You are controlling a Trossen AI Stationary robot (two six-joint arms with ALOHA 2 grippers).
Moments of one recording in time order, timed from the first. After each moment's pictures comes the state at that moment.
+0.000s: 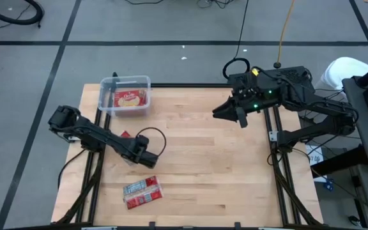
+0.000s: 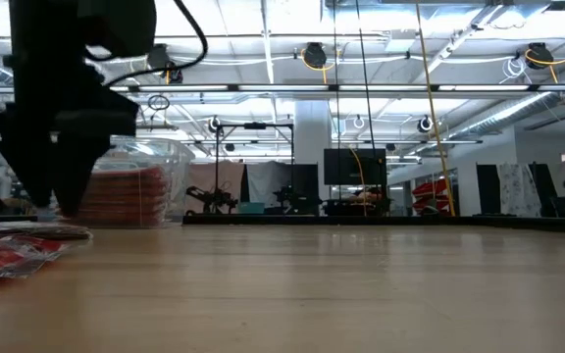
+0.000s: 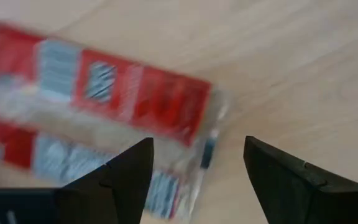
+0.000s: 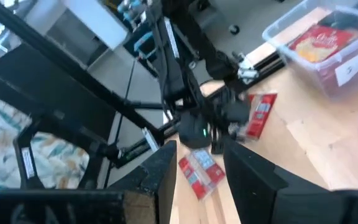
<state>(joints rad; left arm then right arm) -0.33 1.58 0.91 -0.98 -0.16 -1.41 -0.13 1.15 1.41 -0.57 -0.30 0.63</state>
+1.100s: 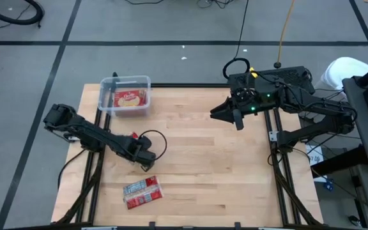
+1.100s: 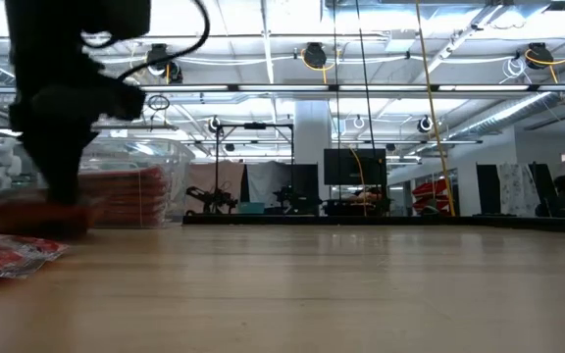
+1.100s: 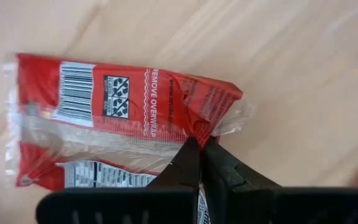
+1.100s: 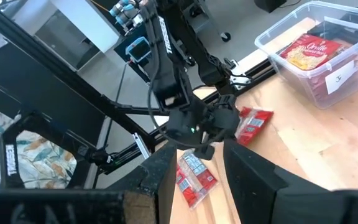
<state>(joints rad) -0.32 1.51 0.87 -0.90 -0.17 -1.11 -0.09 1.17 1.41 -0.55 -0.21 0.61</state>
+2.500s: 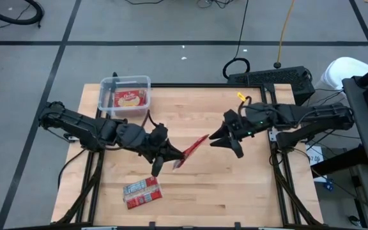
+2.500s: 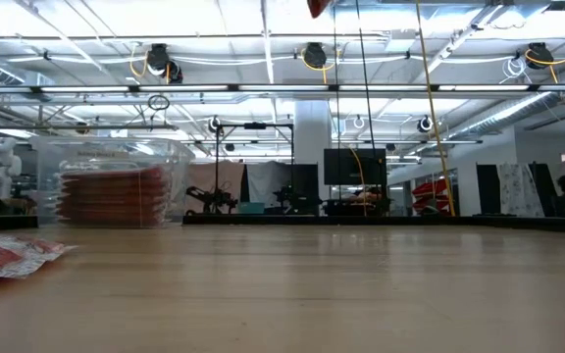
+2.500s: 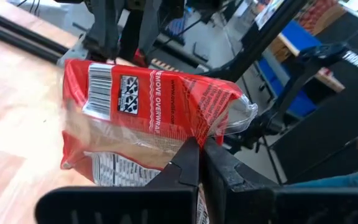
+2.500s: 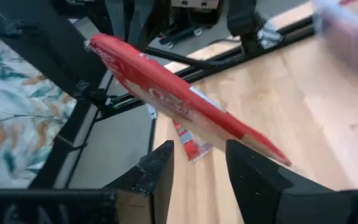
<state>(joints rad) -0.32 1.40 1.38 -0.26 -0.10 -0.60 0.12 1.15 1.21 -0.45 -0.15 0.51</state>
